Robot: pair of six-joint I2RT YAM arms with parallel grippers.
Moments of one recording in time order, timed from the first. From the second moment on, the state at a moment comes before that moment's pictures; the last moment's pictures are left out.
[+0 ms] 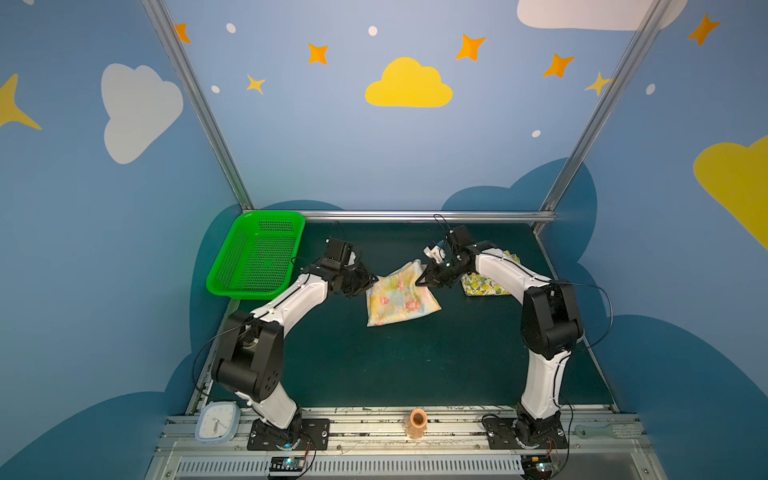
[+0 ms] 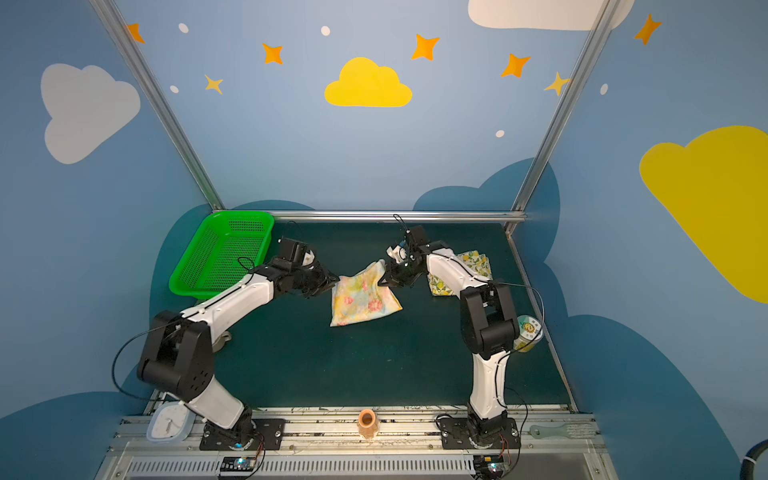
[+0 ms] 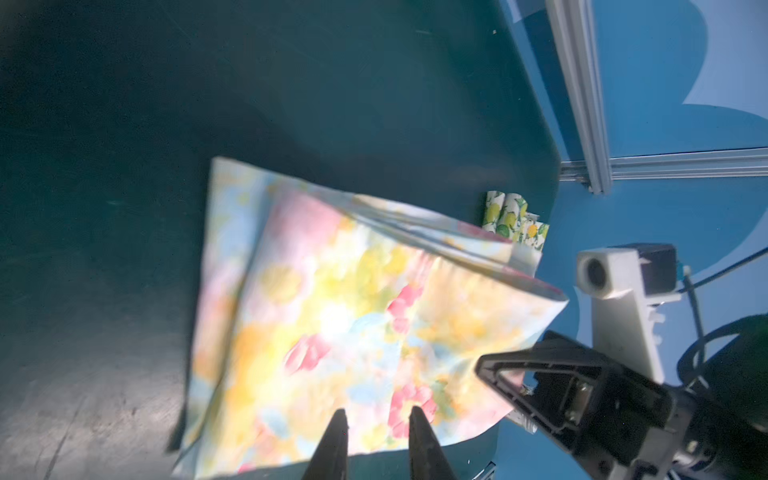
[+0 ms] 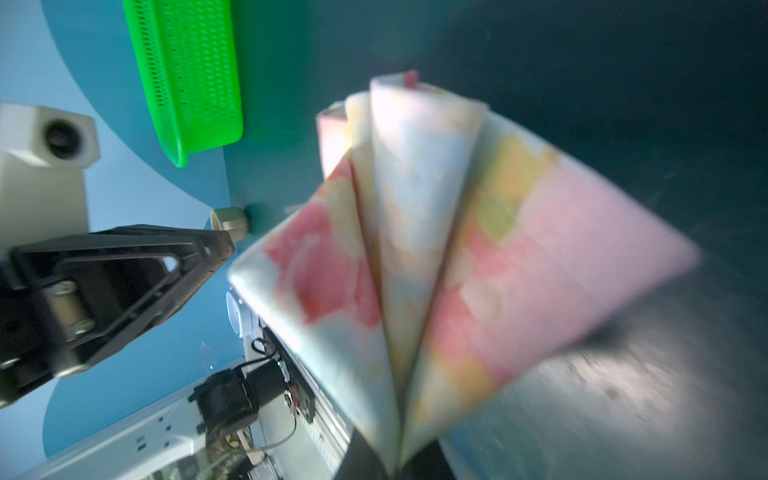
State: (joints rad) left arm -0.32 1.61 1.14 -0.37 0.42 -0.92; right arm 0.39 1.98 1.64 -0.80 -0.72 0.37
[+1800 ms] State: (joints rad) left arm -0.28 1.55 1.15 -0.49 0.41 -0.92; right arm -0.14 2.39 2.49 -1.68 -1.06 -0.23
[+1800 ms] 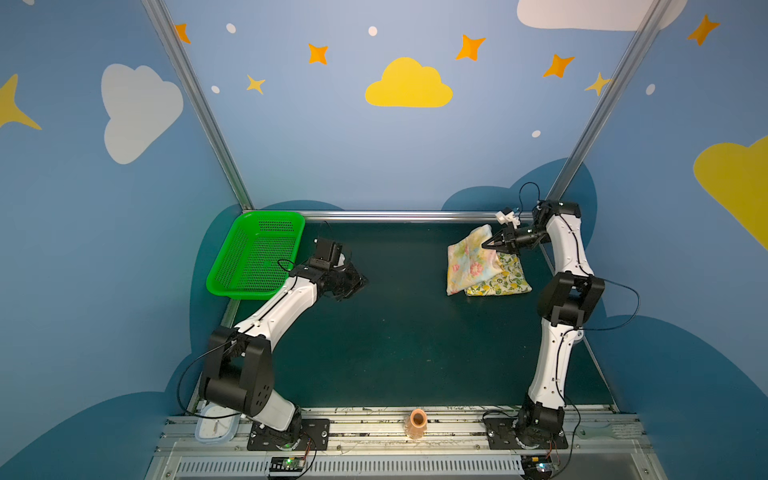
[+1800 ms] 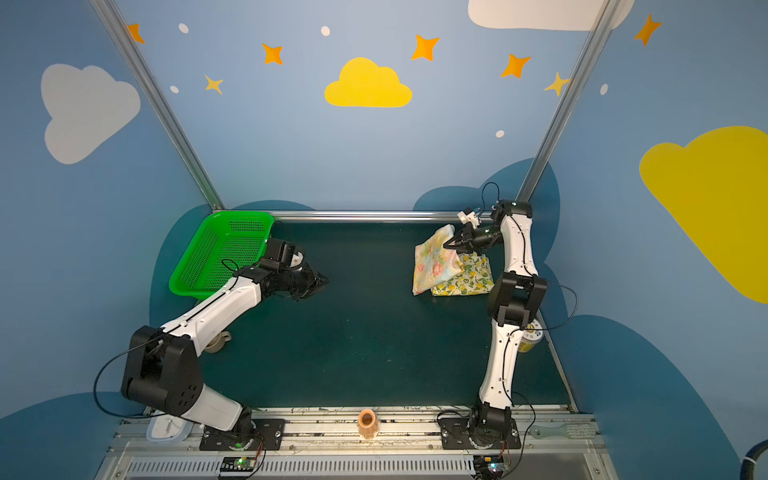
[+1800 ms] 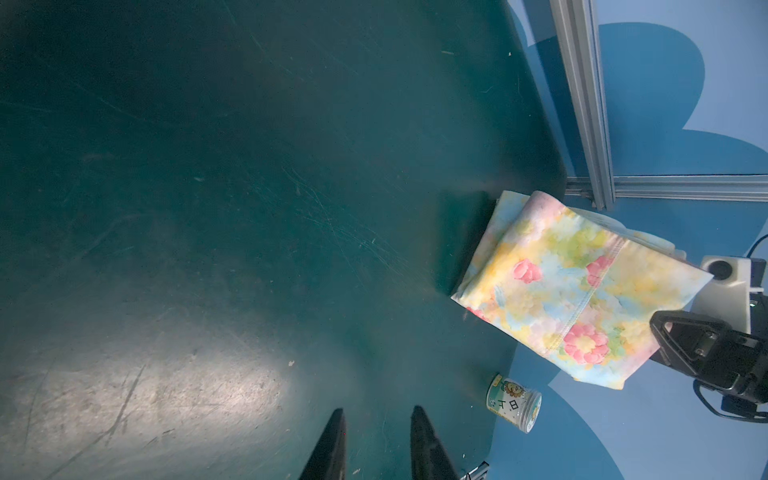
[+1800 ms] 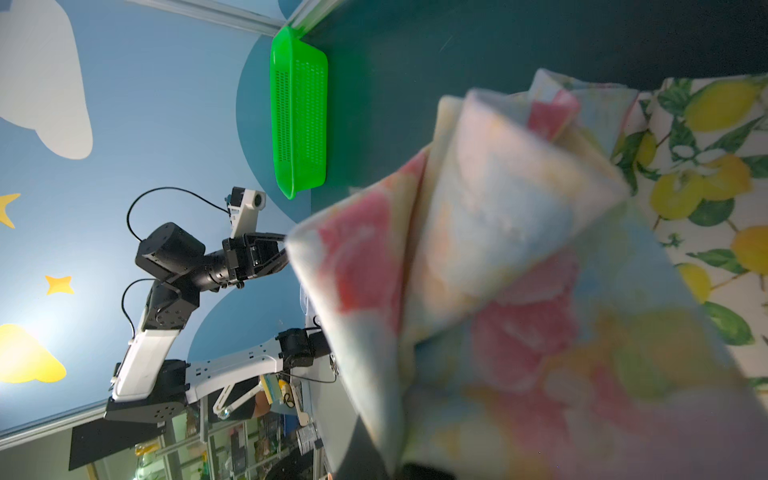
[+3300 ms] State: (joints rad) left arm -0.45 1.76 1.40 -0.59 0.35 -1.00; right arm -0.33 2.64 2.58 -1.70 -1.10 -0.22
